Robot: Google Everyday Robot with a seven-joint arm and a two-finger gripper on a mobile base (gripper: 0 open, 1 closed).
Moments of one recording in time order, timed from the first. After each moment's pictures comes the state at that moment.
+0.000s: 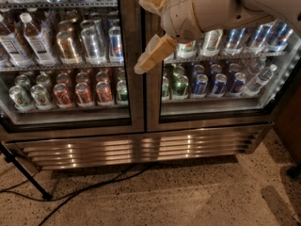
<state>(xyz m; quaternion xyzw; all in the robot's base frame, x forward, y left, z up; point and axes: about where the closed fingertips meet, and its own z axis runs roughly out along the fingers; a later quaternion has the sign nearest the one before) 0.586 0.014 0.996 -0.67 0.54 0.16 0.49</state>
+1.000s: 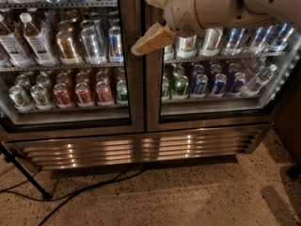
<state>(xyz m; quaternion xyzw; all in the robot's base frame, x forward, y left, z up) 0.613 0.002 1.012 -0.62 0.56 0.12 0.54</state>
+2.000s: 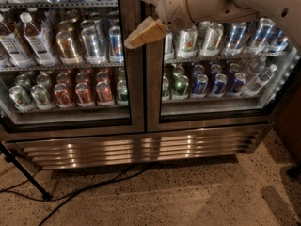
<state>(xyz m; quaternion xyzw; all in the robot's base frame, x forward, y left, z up) 0.638 0.020 1.015 -0.62 0.54 0.15 0.54</state>
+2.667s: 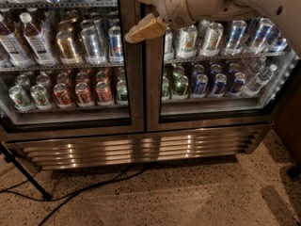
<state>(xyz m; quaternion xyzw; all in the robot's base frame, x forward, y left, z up) 0.651 0.022 1.013 -0.62 0.54 0.15 0.54</state>
